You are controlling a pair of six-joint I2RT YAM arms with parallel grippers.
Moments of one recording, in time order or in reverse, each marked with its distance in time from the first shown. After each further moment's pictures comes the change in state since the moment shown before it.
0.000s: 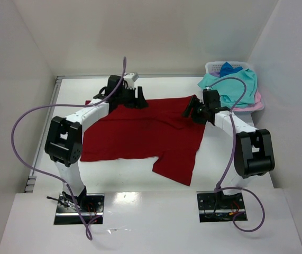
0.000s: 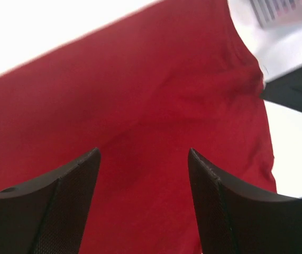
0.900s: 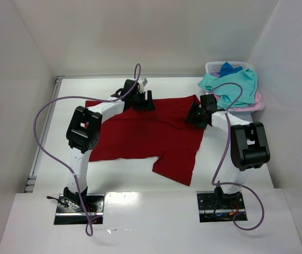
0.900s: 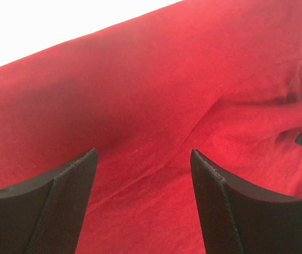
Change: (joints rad) left arm -0.068 0.325 0.217 -0.022 -0.132 -0.094; right arm 0.000 0.108 -0.023 0.013 0.114 0.002
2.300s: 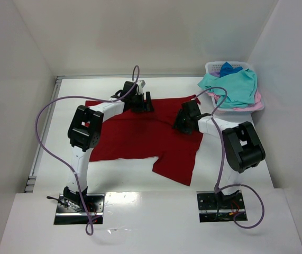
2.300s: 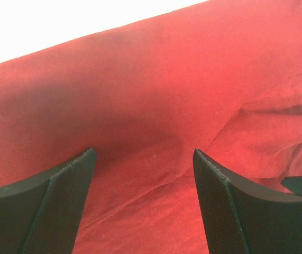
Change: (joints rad) left arm 0.019 0.043 0.000 0.015 -0.019 -0.036; right arm 0.225 -0.008 -0.046 0.032 0.098 0.191
